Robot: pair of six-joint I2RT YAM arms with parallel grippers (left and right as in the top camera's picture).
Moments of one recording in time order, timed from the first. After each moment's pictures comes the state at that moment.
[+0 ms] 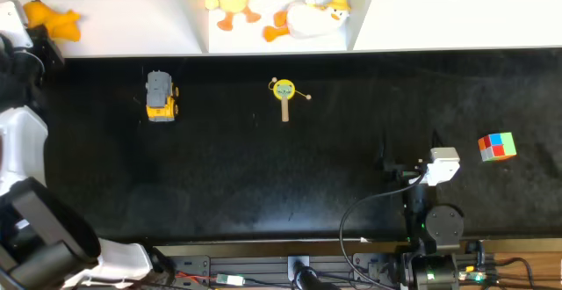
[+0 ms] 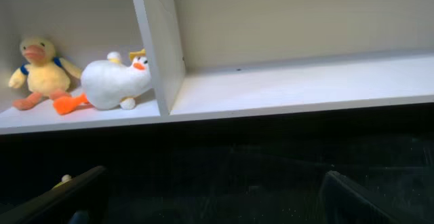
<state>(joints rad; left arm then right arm) 0.53 1.68 1.15 0.07 0.29 0.10 0.06 0.01 0.02 -0.02 0.02 0.12</state>
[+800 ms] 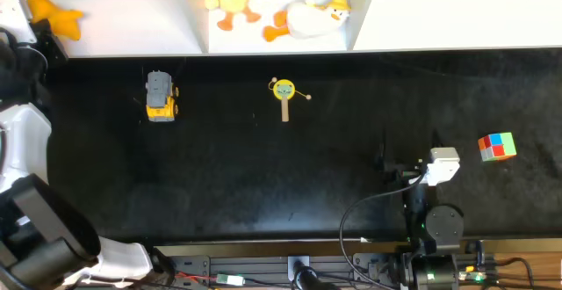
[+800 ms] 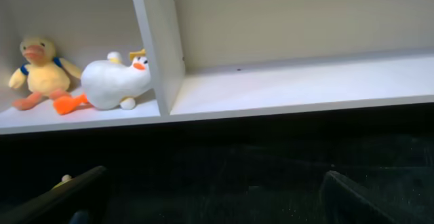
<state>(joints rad) 0.50 1.69 1.16 0.10 0.29 0.10 0.06 0.01 0.02 -0.02 0.02 0.12</state>
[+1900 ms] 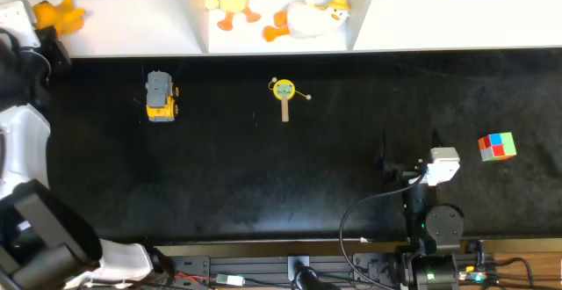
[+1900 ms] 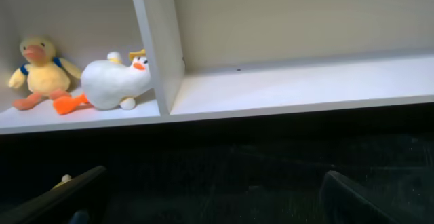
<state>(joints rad) 0.50 1.66 1.16 -0.01 0.30 0.10 0.06 0.01 0.02 -0.02 0.02 0.12</state>
